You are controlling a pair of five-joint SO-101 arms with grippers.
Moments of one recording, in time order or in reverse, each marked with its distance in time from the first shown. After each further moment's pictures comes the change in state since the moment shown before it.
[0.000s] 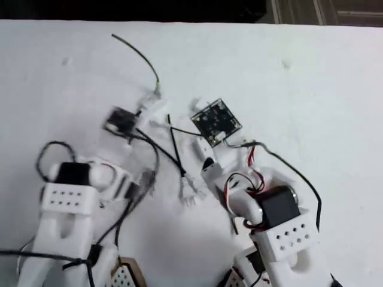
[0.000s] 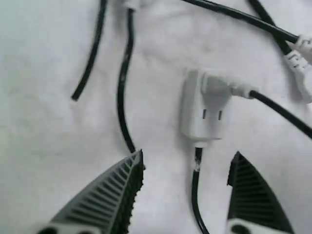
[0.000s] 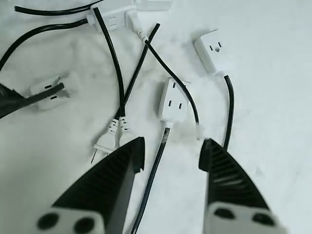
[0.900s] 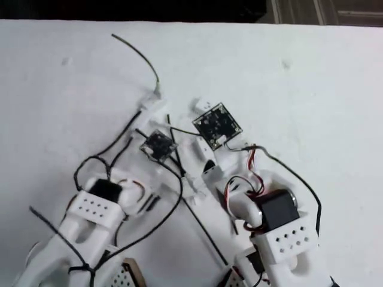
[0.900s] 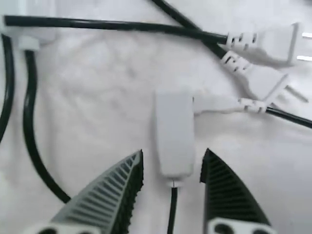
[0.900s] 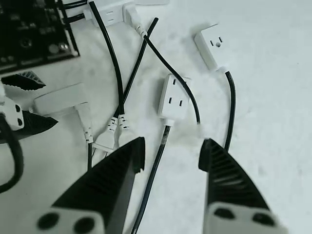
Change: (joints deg) left arm 15.1 1.0 15.8 -20.5 2.3; right arm 0.2 -1.6 2.2 -0.9 0.0
